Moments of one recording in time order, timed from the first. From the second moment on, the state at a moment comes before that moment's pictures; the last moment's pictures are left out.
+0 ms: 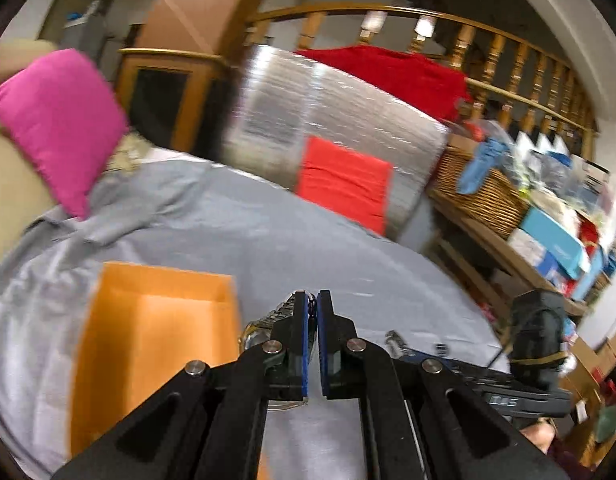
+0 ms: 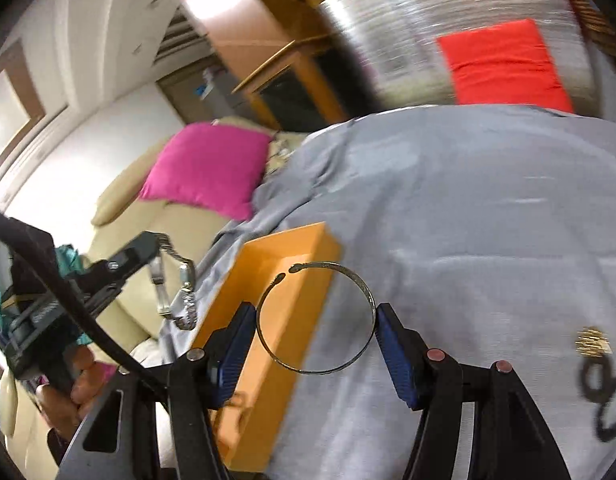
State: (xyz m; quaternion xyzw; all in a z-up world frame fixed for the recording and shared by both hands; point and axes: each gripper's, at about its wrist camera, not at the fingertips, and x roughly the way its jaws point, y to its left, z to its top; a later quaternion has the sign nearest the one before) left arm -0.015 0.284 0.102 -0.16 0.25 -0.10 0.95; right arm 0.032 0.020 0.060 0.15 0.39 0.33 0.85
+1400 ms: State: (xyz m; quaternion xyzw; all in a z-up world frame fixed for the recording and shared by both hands) left arm 0.039 0.392 -0.051 -0.24 0.48 0.11 0.84; right arm 0.199 0.255 -0.037 0.12 0.59 0.31 0.73
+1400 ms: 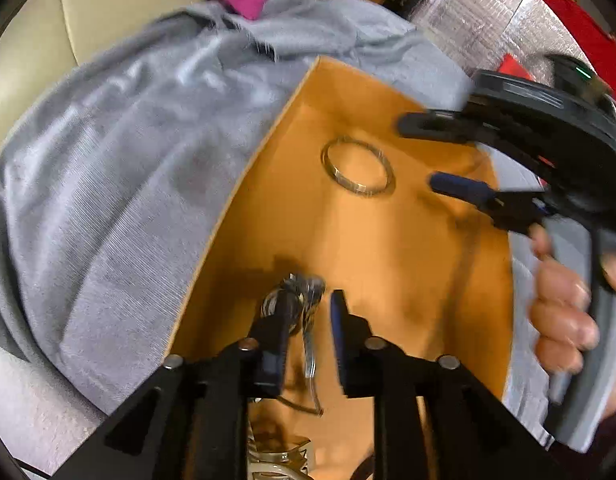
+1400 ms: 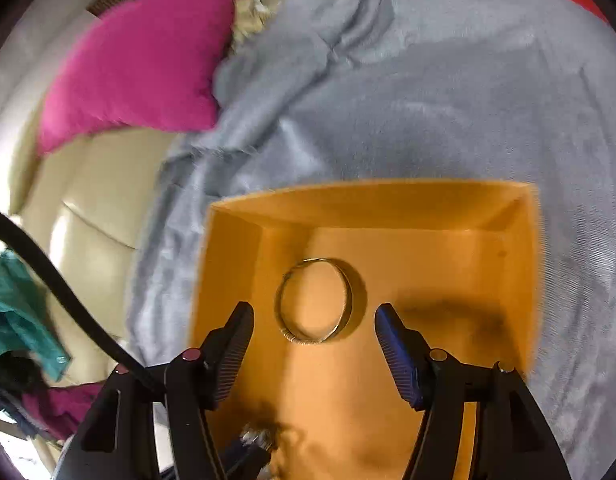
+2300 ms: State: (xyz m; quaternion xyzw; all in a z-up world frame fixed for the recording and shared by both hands) left arm 0.075 0.050 -0.004 0.01 0.37 -0.12 0.92; right arm 0.043 -0.267 -0.025 0.38 0.44 0.14 0.80
